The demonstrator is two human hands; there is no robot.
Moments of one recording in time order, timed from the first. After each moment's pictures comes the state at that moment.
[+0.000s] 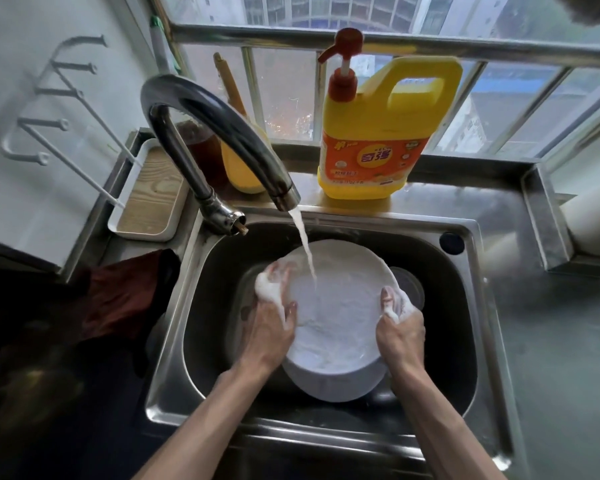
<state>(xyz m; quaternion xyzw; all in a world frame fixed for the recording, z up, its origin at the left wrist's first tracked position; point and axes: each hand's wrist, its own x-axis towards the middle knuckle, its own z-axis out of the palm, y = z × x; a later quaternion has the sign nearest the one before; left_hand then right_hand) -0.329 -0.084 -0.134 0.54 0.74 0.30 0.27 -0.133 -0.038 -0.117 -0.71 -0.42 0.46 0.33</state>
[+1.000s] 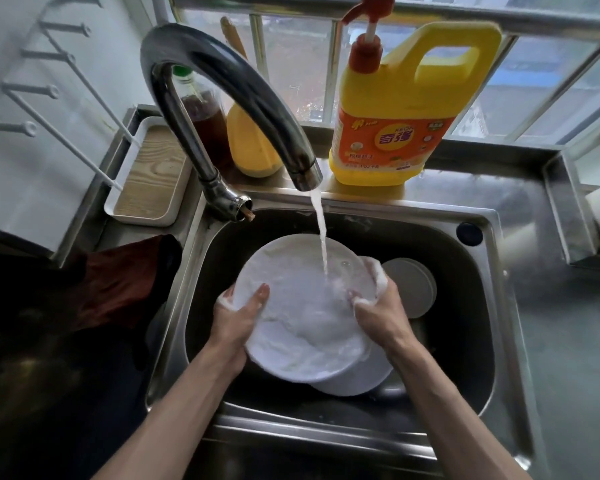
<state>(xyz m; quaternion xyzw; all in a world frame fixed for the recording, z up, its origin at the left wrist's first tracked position) -0.367 -0.099 -0.126 0.07 0.65 0.54 0.53 -0.161 -0.018 -0.122 -0.60 -0.56 0.53 0.21</state>
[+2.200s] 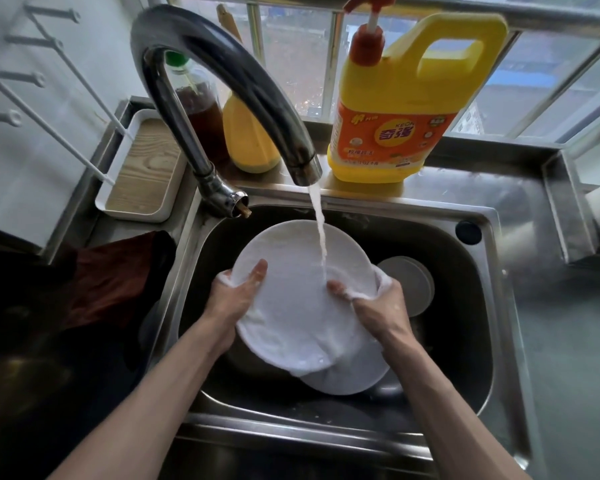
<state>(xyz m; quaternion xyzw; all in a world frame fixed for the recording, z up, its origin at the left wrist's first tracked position) -0.384 -0.073 -0.128 0.13 0.71 0.46 0.52 -0.164 -0.019 -0.117 -0.67 -0.47 0.53 0.23</state>
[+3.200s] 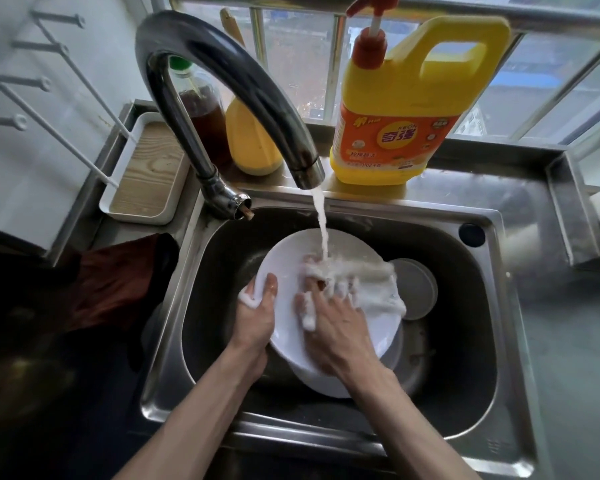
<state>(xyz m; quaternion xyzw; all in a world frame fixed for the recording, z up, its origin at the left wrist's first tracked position) -0.338 -0.085 -0.131 0.10 0.66 0.55 0.50 -0.209 -0.052 -0.135 -0.51 -0.82 0.27 -0.01</state>
